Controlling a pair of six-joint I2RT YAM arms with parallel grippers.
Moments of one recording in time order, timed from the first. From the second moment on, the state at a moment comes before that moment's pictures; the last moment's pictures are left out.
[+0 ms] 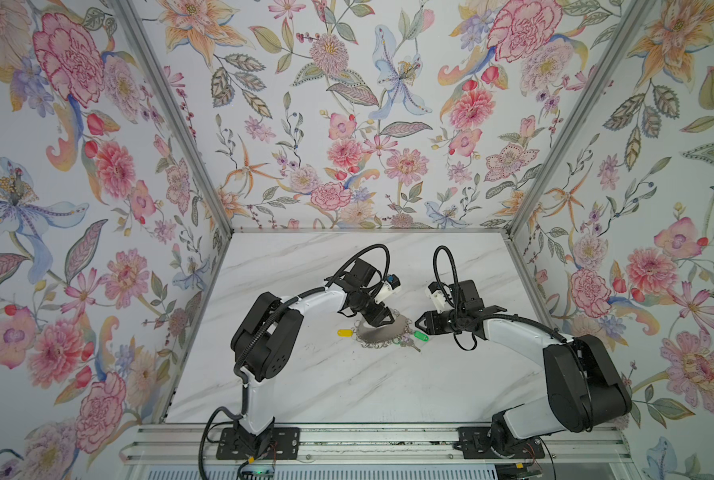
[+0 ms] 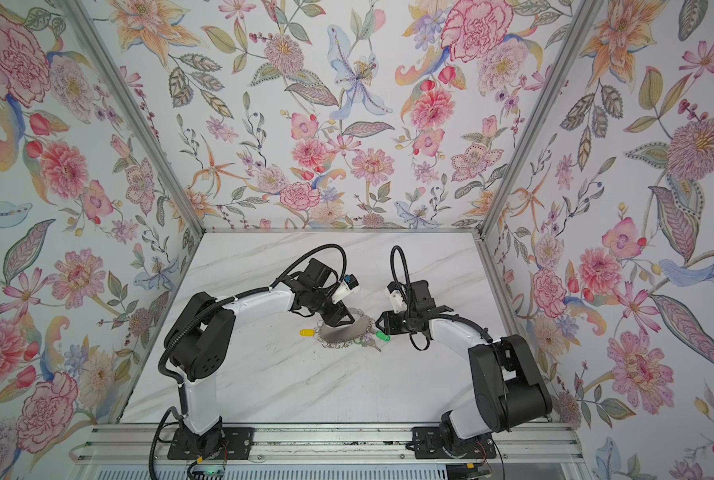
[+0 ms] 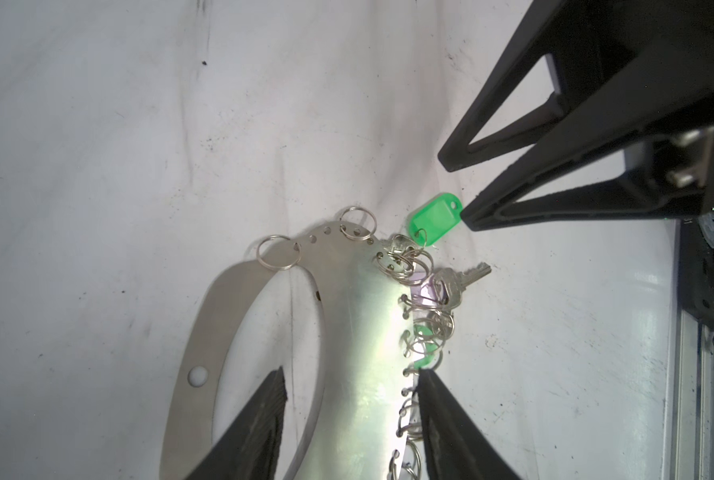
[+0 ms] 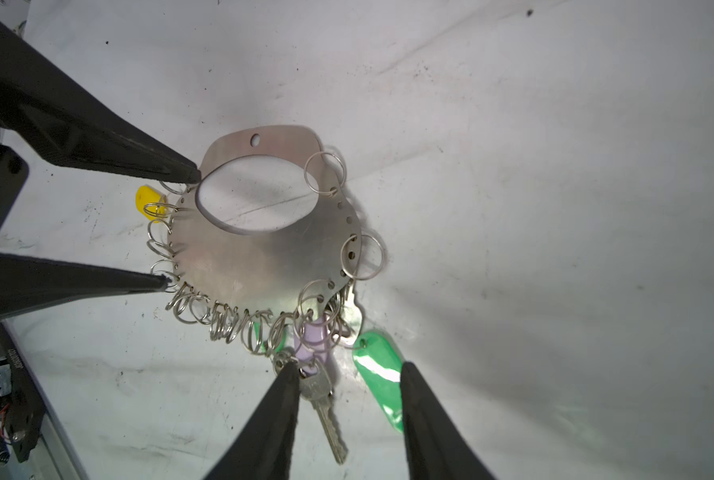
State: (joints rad) left arm -0.64 1.96 1.33 -0.39 0.51 0.24; right arm 0.33 1.51 0.76 -0.27 -0.42 0.15
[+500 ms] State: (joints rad) left arm -0.61 1.94 1.22 -0.31 0.51 0.21; right arm 0.43 1.70 0.93 -0.44 -0.37 0.03
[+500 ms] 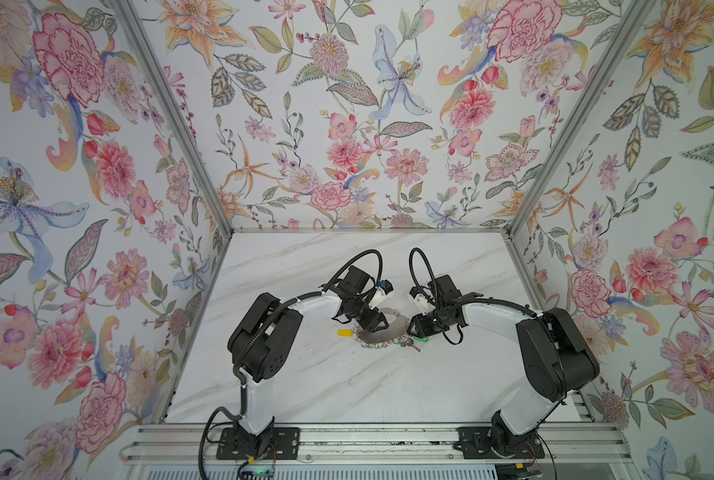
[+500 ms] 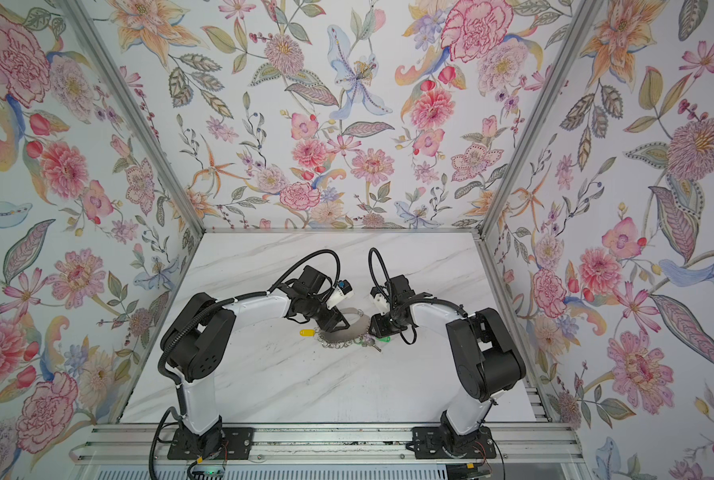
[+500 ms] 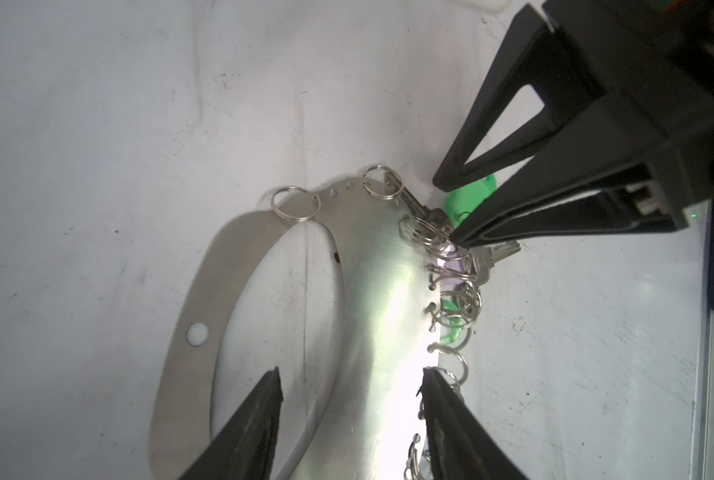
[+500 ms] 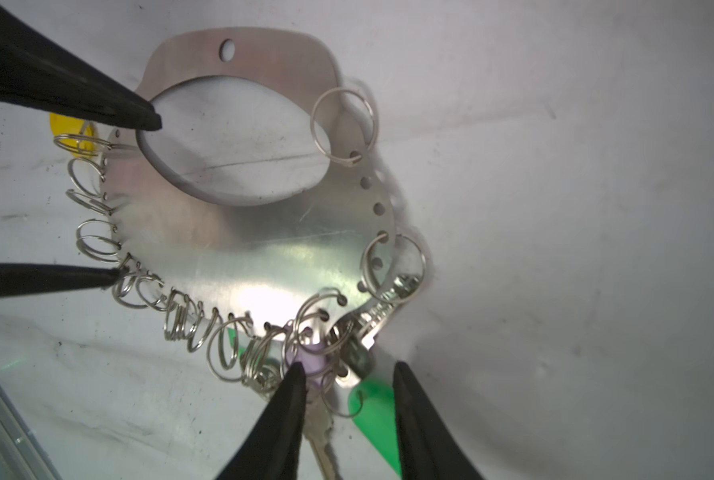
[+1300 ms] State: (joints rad) left arm -0.60 1.91 1.16 -0.25 0.52 0.20; right arm 0.47 1.69 0.95 -0.52 -0.36 0.00
